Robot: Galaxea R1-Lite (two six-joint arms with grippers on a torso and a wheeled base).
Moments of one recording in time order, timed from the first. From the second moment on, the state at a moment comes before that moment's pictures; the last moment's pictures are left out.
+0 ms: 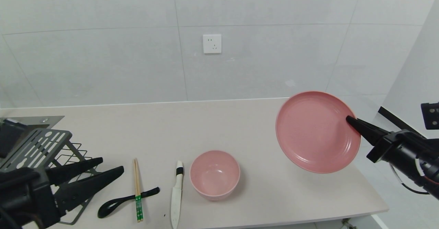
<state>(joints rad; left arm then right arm) -0.17 1.01 -0.33 -0.38 -0.51 -0.28 0.13 1.63 -0.09 -1.57 0.29 0.21</state>
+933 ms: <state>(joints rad) -0.43 1.71 -0.41 -0.76 -0.22 -0.28 0.13 1.65 -0.09 -1.57 0.29 0.21</state>
